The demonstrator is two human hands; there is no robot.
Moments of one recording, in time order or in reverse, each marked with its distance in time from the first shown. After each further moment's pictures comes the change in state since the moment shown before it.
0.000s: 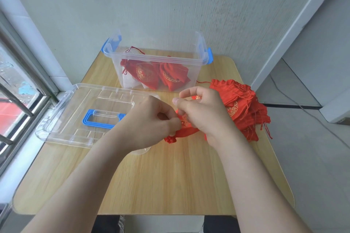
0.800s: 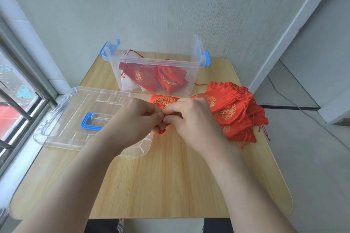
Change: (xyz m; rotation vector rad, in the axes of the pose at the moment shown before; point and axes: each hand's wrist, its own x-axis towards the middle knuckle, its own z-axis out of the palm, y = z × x) left_hand 0.005 -0.023 -0.009 -0.085 0.096 -0.068; right_hand 0.004 0.023 0.004 -0.612 -0.114 -0.697
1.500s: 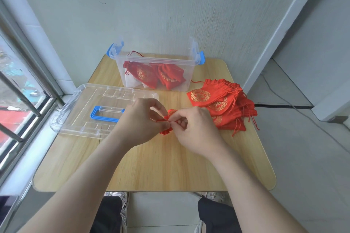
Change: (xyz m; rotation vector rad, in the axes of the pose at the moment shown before) left_hand -0.034 0.004 0.017 0.101 0.096 0.032; right_hand -0.050 -0.022 -0.010 0.023 -0.016 0.117
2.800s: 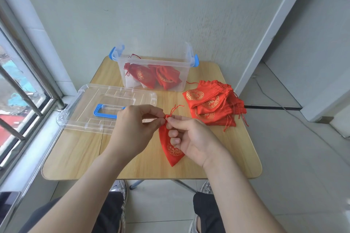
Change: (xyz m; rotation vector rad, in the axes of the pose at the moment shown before) left_hand -0.039 -0.016 0.008 -0.076 0.274 0.252; right_hand -0.029 -0.027 0.003 1.288 -0.117 0.741
